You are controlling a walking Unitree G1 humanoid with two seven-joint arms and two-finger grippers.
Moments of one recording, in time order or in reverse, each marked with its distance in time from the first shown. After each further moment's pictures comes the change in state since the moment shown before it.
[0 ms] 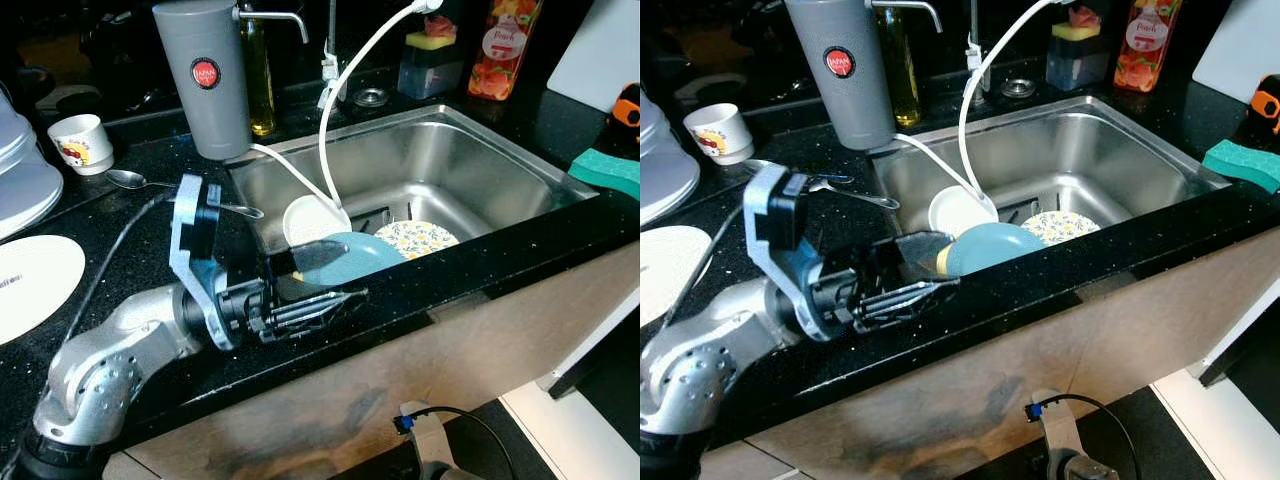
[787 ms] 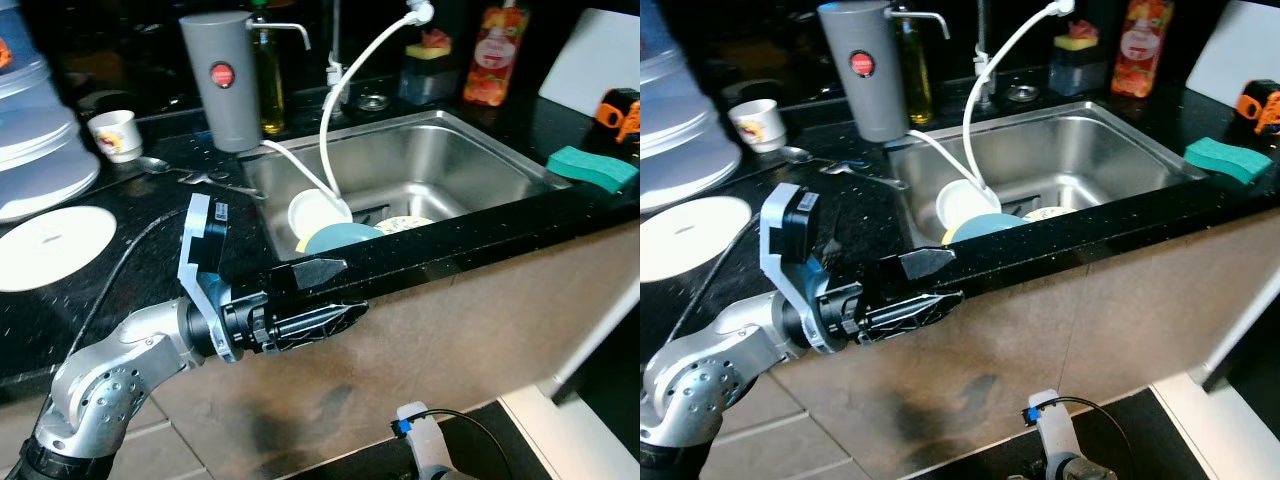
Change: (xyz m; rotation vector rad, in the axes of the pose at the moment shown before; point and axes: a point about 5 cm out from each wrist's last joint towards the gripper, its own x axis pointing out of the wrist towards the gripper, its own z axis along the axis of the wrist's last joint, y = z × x) left arm 0.000 -0.002 -0.006 -0.036 -0.009 0.026; right arm 0.000 -0.002 0.006 -0.054 0.004 0.002
